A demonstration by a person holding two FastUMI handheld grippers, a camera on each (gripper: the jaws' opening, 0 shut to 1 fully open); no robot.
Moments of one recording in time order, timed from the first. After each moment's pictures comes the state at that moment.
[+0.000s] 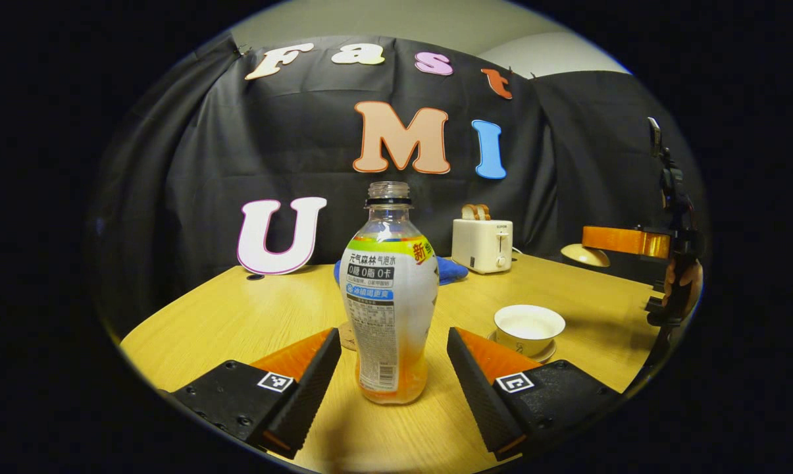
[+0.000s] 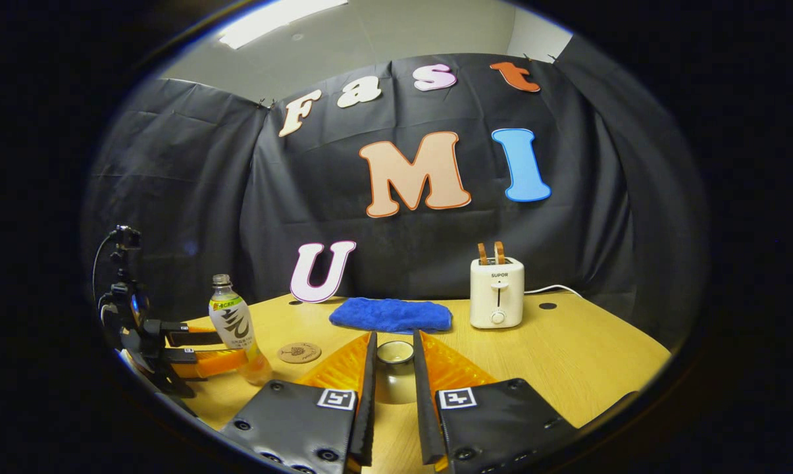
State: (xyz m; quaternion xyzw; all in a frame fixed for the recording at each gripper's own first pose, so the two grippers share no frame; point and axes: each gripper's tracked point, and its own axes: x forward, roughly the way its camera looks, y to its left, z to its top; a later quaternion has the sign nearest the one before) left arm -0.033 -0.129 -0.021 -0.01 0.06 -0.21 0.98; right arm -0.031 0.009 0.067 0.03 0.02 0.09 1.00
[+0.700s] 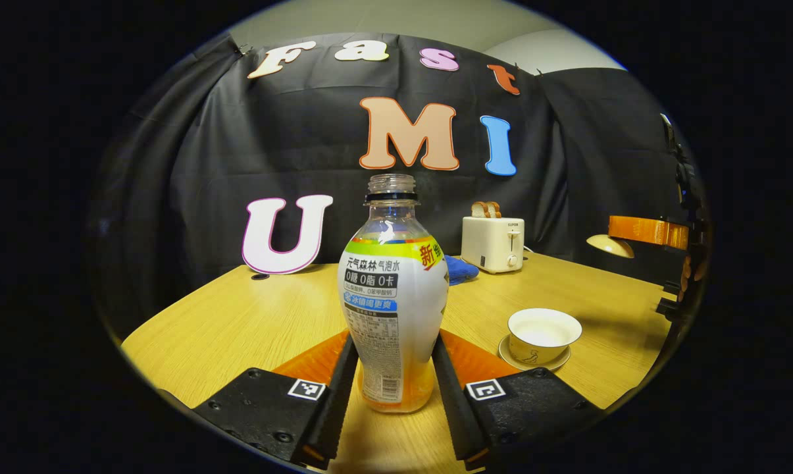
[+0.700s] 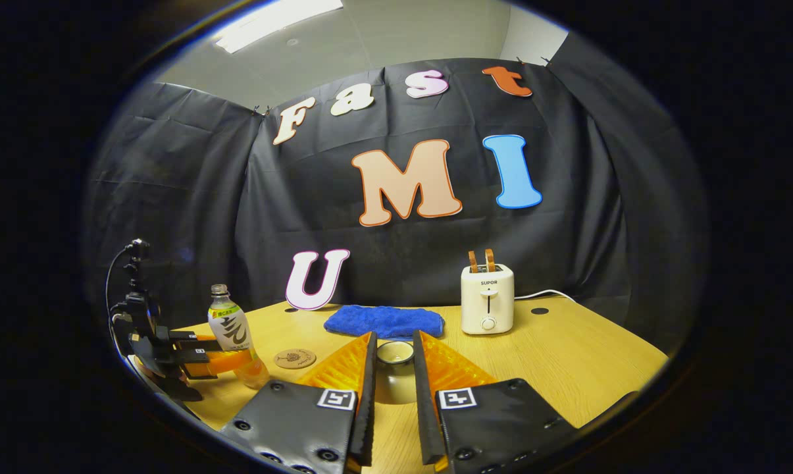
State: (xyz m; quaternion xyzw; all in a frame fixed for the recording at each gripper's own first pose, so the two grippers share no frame) left arm -0.022 -0.133 -0.022 0.00 0.07 -0.19 0.98; right arm -0.038 -0.006 0.080 0.04 0.00 0.08 1.00
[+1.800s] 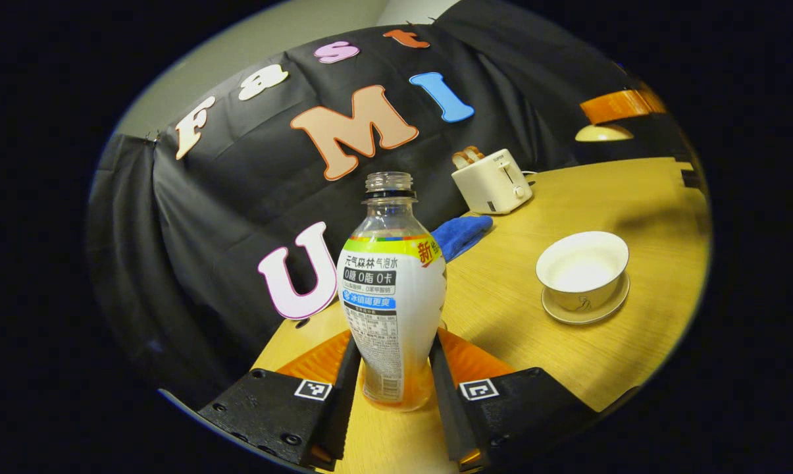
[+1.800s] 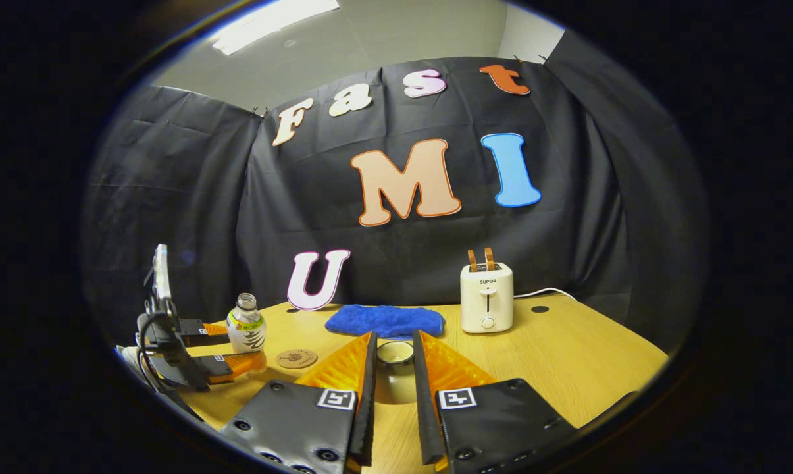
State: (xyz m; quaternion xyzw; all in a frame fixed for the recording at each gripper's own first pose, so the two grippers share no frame) left arm 0.000 -0.128 -0.025 0.27 0.05 -0.16 0.95; right arm -0.041 -0.009 0.082 0.05 0.01 0.09 1.00
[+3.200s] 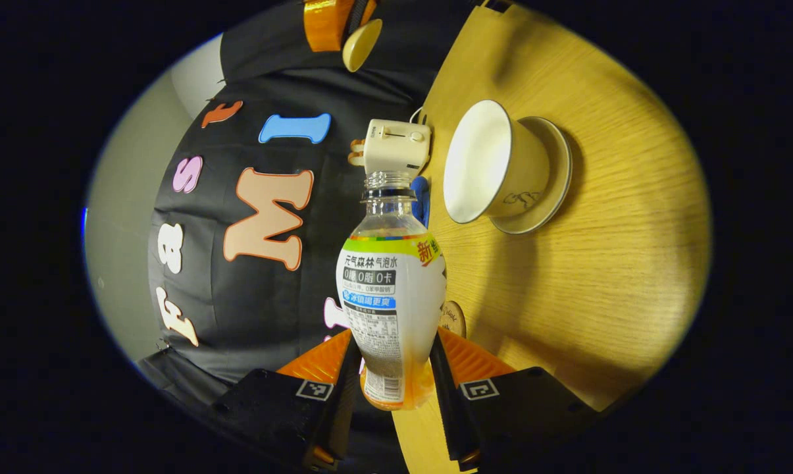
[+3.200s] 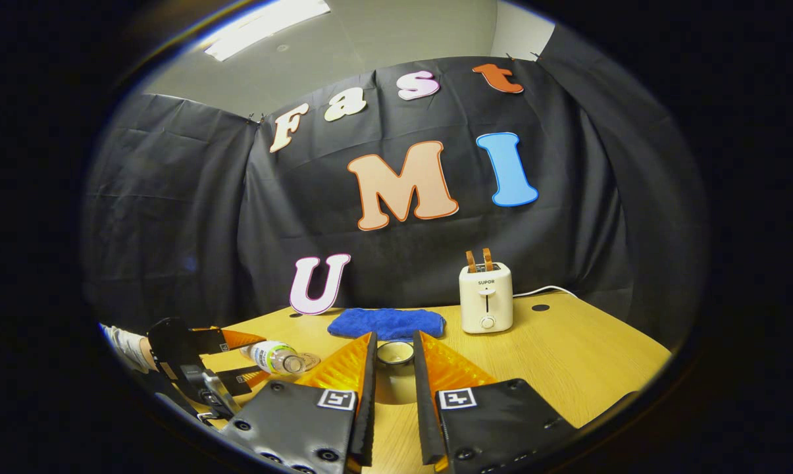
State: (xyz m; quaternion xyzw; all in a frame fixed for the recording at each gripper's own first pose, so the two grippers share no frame) left arm 0.006 -0.156 -0.034 0.65 -0.02 -0.16 0.74; right arm -0.044 -0.017 0.087 0.06 0.01 0.09 0.99
